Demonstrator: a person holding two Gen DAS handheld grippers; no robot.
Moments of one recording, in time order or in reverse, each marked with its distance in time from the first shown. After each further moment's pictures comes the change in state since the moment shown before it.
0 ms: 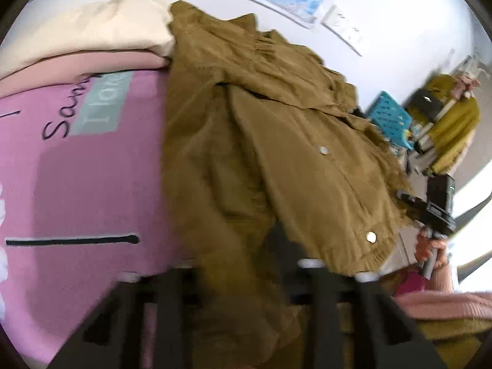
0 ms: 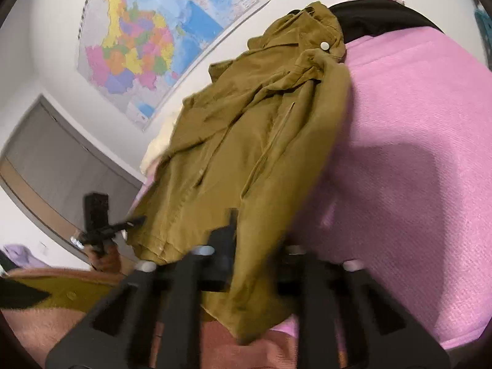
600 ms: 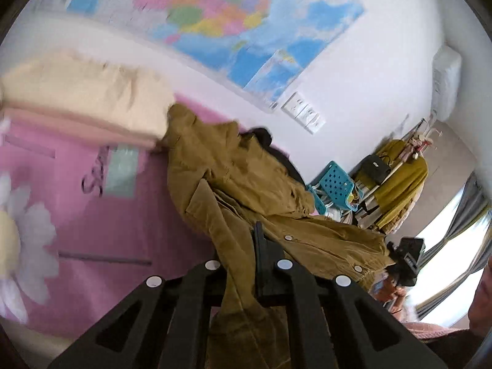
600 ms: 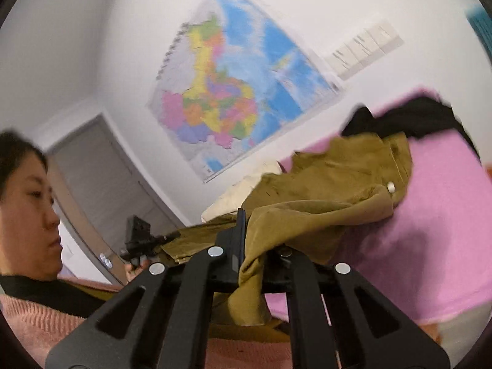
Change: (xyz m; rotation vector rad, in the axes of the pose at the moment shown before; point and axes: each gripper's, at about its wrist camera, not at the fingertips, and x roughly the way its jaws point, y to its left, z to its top) left arm -0.130 0.019 0.008 -0.098 -0.252 -0.232; right arm -0.109 0.090 -0.010 -0.121 -0.291 0.180
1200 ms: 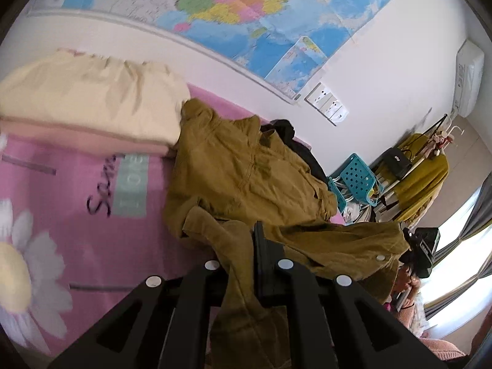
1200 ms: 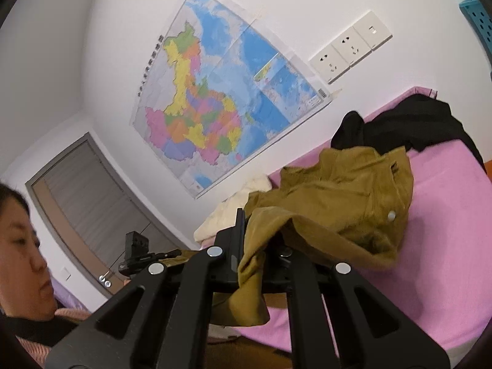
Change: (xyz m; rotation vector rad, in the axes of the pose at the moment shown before) left arm 0.024 -0.003 0.049 0.037 0.064 0.091; right arm 0.037 -0.018 0.053 0.035 -0.036 -0.034
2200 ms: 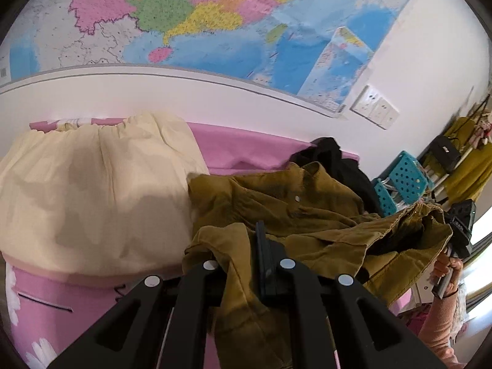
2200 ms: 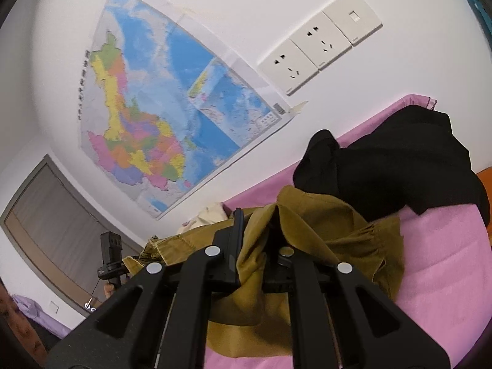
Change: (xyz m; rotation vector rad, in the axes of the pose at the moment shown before) left arm 0.114 0.004 0.156 0.109 0.087 0.229; right arm 0.118 -0.086 0.120 0.107 0.064 -0.156
